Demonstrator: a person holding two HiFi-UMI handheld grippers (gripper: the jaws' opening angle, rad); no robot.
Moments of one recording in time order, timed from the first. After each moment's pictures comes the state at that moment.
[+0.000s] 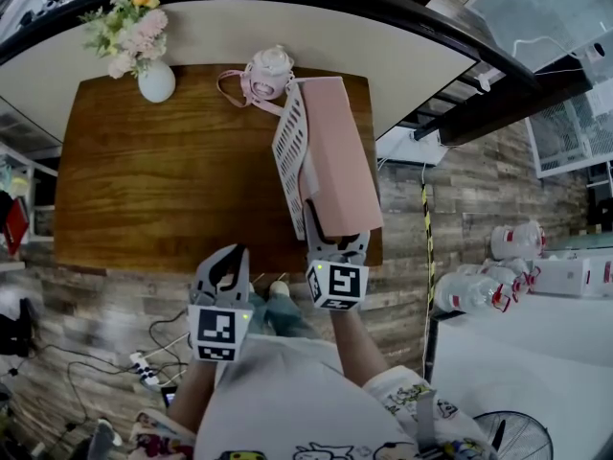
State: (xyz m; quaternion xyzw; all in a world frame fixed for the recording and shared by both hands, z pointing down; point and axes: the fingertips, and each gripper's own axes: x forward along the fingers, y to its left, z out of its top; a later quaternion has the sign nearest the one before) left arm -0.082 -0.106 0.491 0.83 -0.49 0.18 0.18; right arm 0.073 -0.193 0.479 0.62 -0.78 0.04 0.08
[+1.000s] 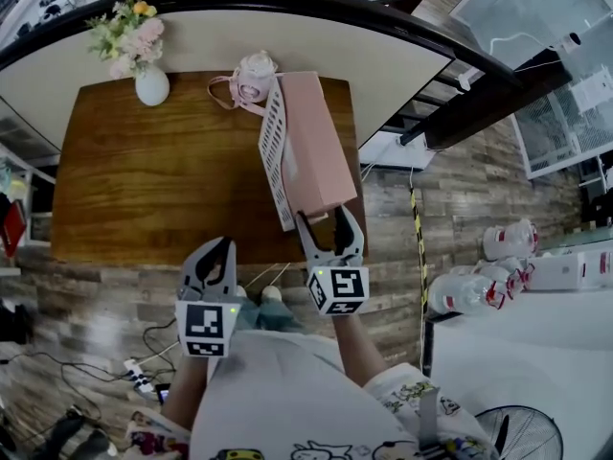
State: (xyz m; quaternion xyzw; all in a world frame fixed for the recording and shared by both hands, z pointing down) left arm -0.083 -0.085 0.459 0.83 -0.52 0.16 0.14; right arm 0.086 -0.142 0.469 0.59 -0.80 0.08 0.09
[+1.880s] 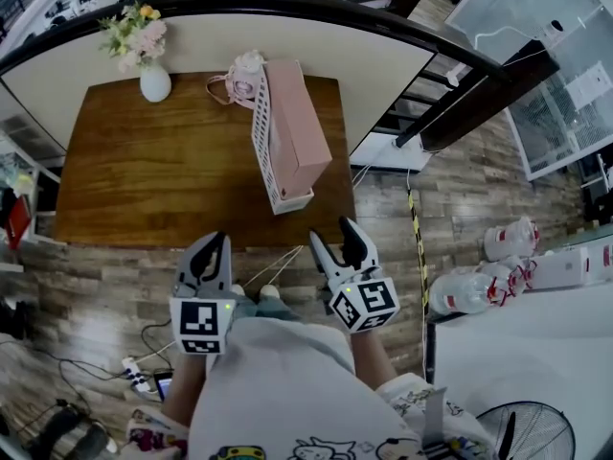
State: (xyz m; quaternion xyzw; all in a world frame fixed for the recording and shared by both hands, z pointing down) left arm -0.065 -0.030 0.426 0.82 -0.54 0.14 0.11; right arm 0.125 -0.048 0.425 0.53 -0.83 0.12 0.05
